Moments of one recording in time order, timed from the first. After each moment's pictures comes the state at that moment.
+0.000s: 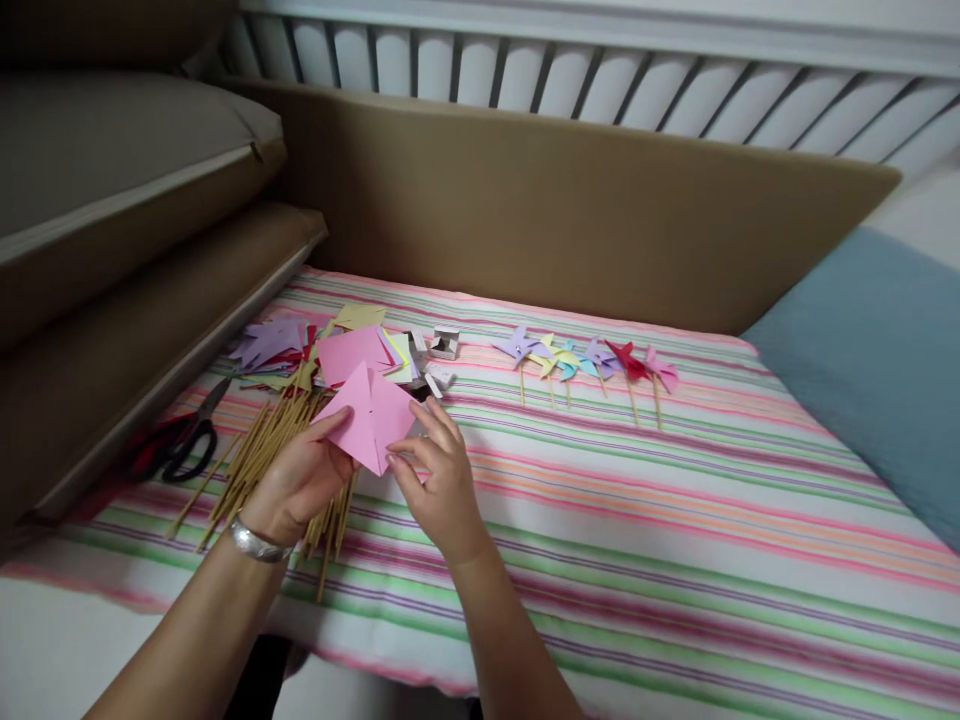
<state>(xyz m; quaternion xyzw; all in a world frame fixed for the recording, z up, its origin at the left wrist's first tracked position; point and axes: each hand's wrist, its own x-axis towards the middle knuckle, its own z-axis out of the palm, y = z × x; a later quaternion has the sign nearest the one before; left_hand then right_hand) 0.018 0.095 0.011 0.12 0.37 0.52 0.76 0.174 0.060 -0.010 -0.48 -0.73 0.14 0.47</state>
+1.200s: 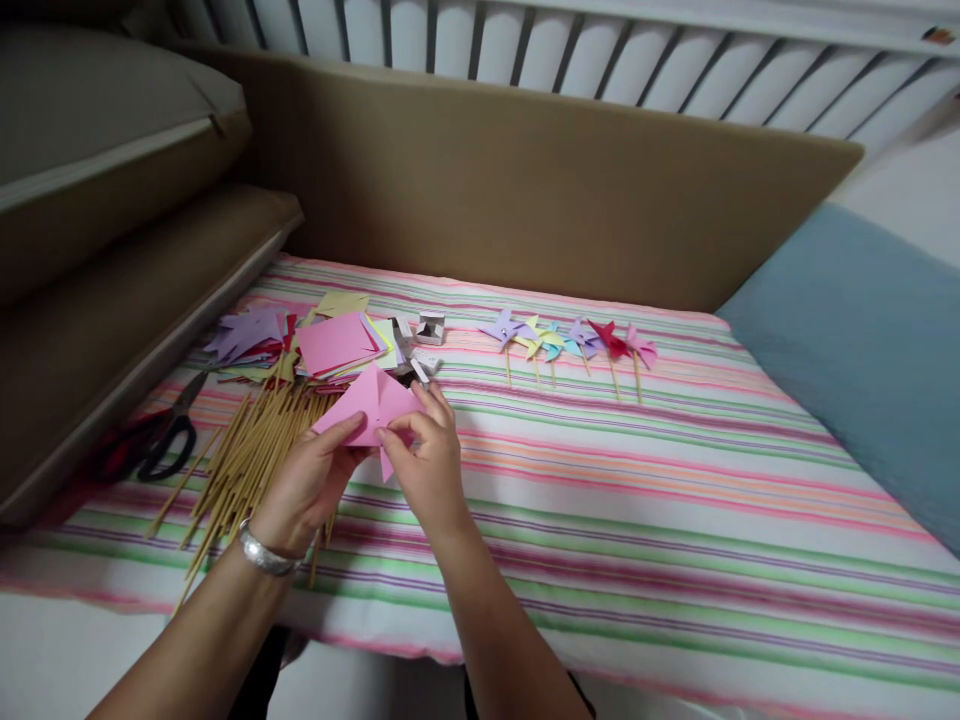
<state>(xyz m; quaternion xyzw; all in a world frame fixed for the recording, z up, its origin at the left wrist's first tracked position) 0.042 0.075 0.001 0.23 0.38 0.55 0.71 0.164 0.063 -0.009 -0.57 -0.60 0.20 0.52</state>
